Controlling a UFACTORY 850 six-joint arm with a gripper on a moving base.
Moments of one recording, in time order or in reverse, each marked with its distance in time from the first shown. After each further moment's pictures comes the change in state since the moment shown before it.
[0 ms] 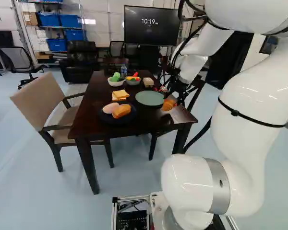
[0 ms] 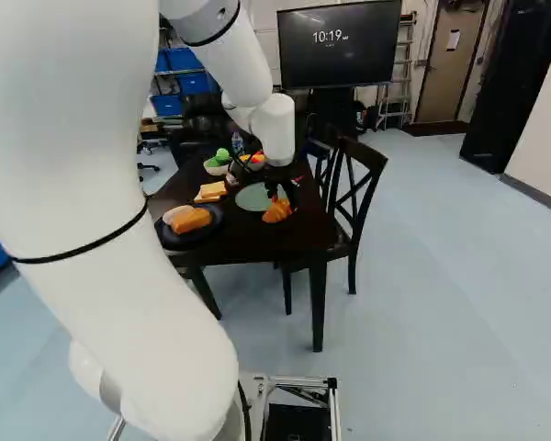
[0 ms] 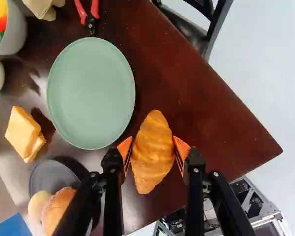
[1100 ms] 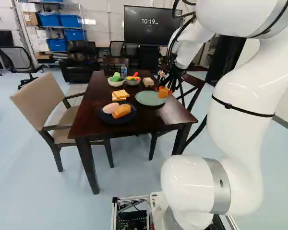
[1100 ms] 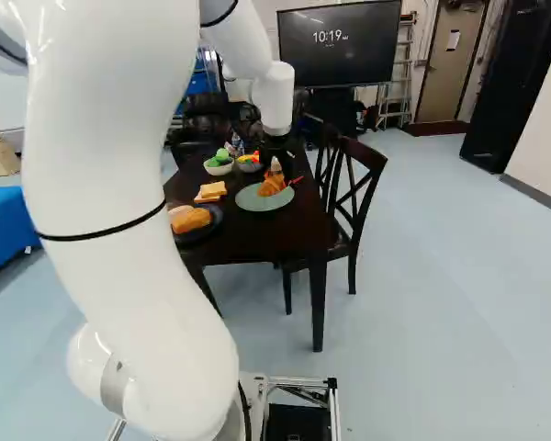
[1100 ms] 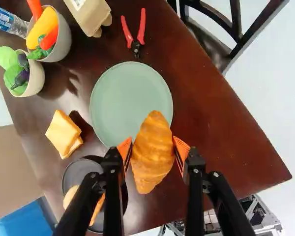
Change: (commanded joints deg) arm 2.7 -6.7 -15.6 0.0 -9.4 0.0
